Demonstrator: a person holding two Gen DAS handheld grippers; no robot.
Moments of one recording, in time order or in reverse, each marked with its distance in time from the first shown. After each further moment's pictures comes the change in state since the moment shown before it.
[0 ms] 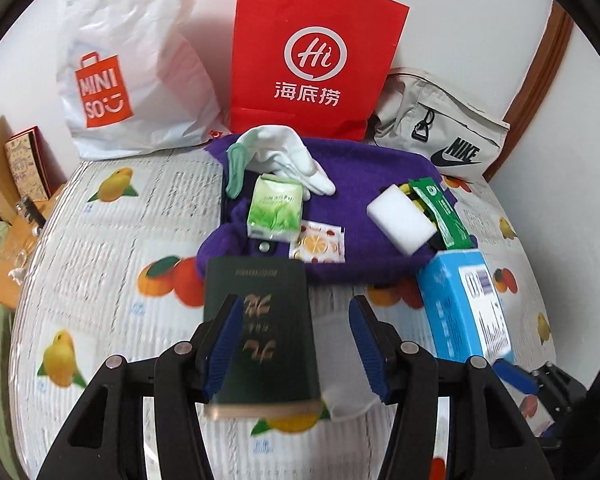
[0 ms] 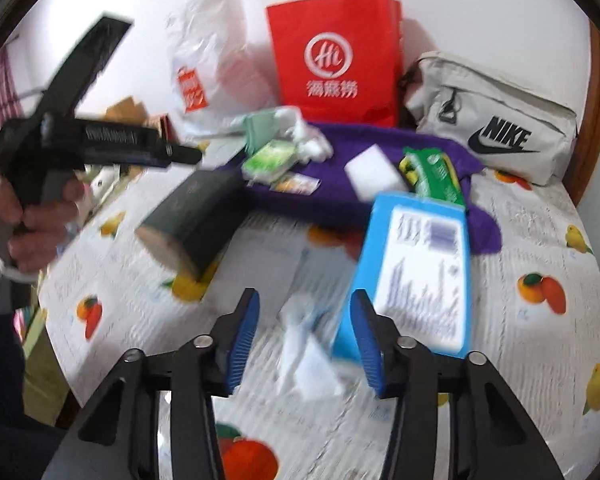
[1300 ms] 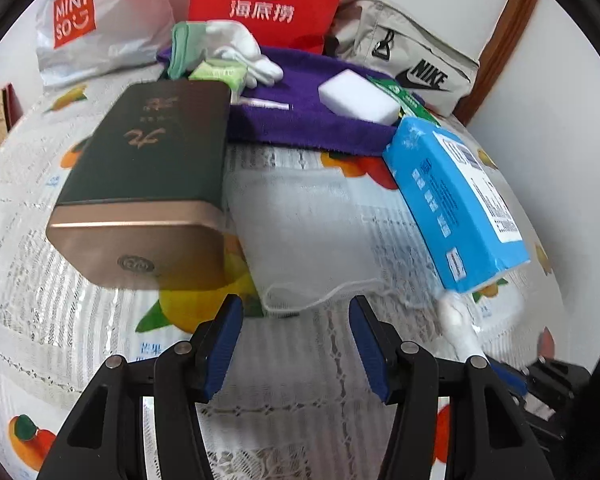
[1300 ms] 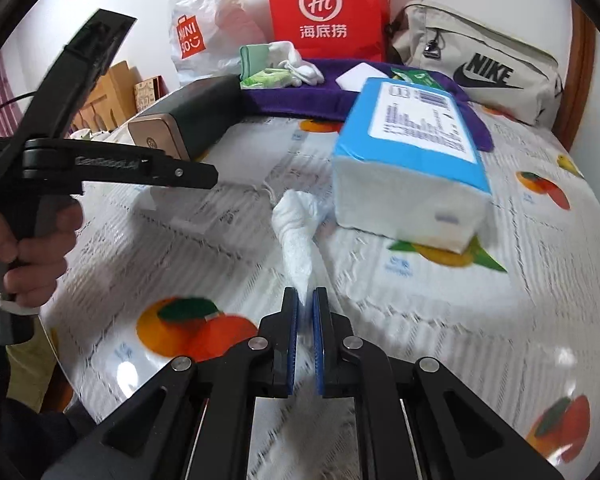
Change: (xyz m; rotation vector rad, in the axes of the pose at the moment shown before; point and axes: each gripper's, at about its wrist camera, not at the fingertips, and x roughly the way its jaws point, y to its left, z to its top) left arm 0.055 -0.039 -0.113 0.023 0.036 -0.082; right arm 0.010 -0.002 -0.101 0.014 0.056 -0.041
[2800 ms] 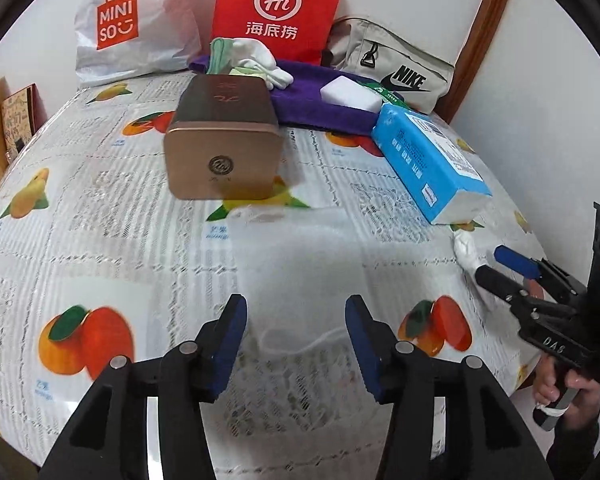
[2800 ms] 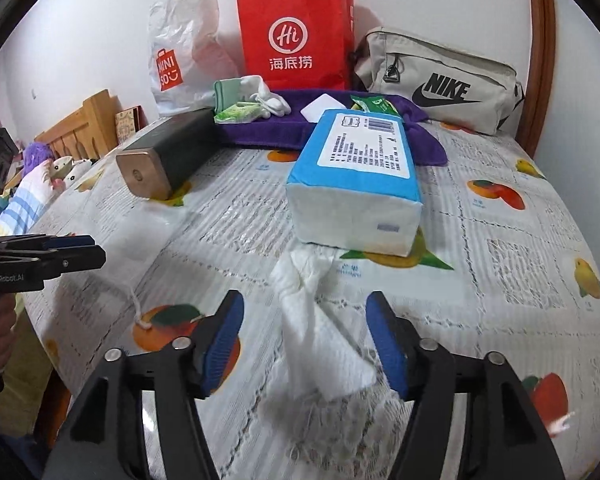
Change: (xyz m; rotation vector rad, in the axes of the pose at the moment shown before) left arm -0.064 0.026 -0.068 0.034 -0.051 -0.013; right arm -0.023 -0.008 -0.005 0.049 -0.098 -0.078
